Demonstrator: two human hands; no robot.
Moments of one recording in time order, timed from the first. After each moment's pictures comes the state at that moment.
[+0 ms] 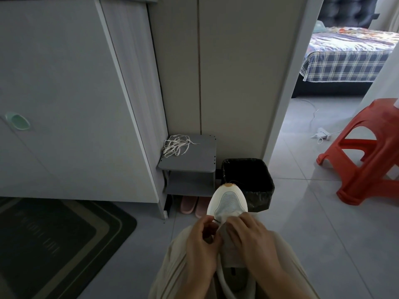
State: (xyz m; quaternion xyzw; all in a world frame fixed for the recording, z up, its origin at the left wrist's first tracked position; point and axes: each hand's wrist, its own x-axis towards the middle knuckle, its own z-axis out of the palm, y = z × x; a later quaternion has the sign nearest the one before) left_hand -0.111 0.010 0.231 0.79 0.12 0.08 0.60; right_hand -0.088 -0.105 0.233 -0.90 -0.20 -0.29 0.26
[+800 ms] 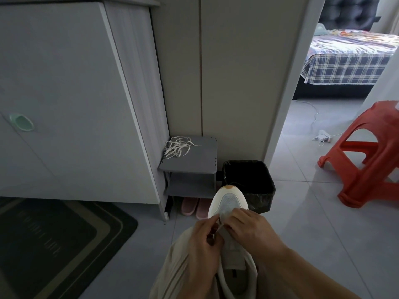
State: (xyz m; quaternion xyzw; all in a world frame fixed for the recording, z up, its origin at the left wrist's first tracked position) left_hand -0.106 0.010 0.217 0.83 0.07 0.15 0.54; right_hand -0.053 -0.125 0.230 -0.86 -0.42 -0.29 0.09
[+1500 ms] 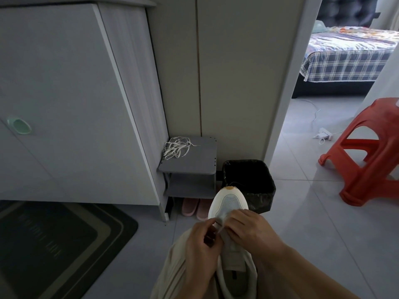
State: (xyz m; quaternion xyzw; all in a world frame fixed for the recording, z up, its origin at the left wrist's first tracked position) left_hand -0.107 0.012 0.221 0.83 0.07 0.14 0.53; right_hand -0.050 -0.129 0.233 -0.86 -0.43 -0.25 0.10
